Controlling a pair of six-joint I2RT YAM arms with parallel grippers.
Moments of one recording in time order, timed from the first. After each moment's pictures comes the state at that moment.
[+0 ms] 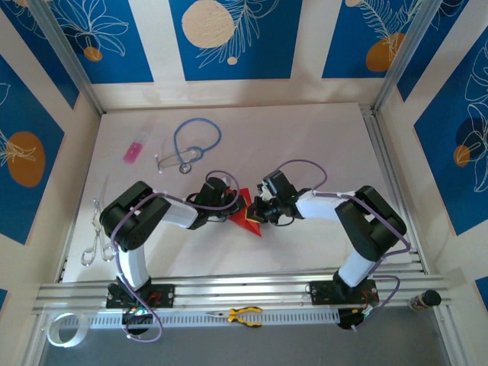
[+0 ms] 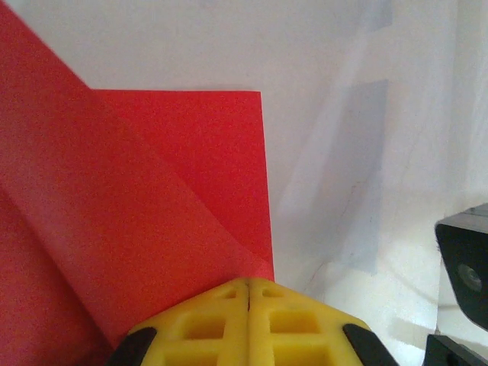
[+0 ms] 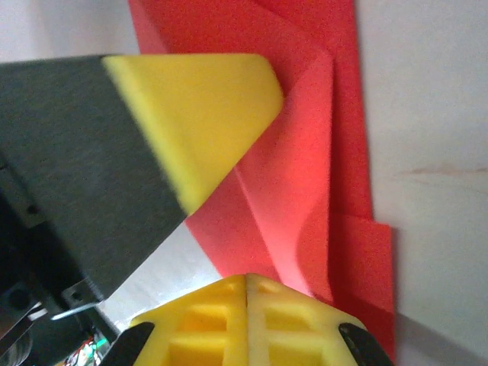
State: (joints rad) left arm -0.69 1.86 0.71 0.51 0.28 -1.08; right arm 0.64 1.67 0.76 -0.08 -0.50 0.86
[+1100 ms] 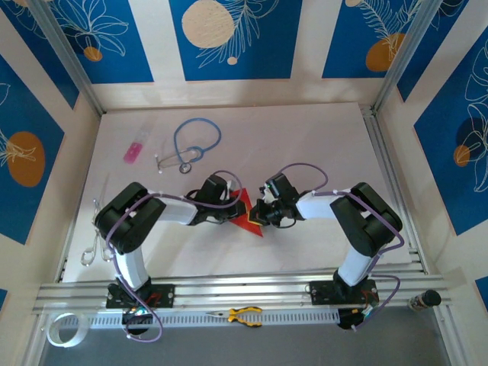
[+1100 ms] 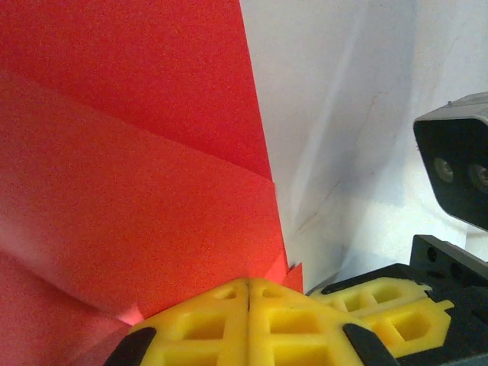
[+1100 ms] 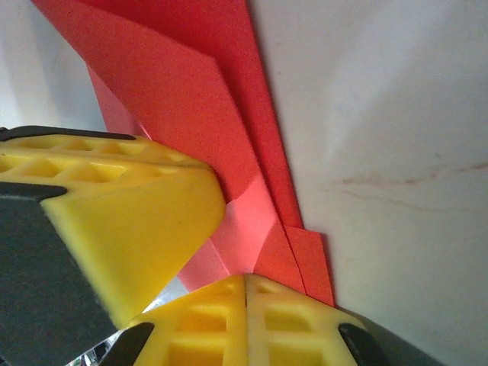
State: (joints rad) left arm -0.69 1.82 0.76 0.27 0.41 -0.93; right arm 0.61 1.71 0.71 -0.02 -0.53 0.83
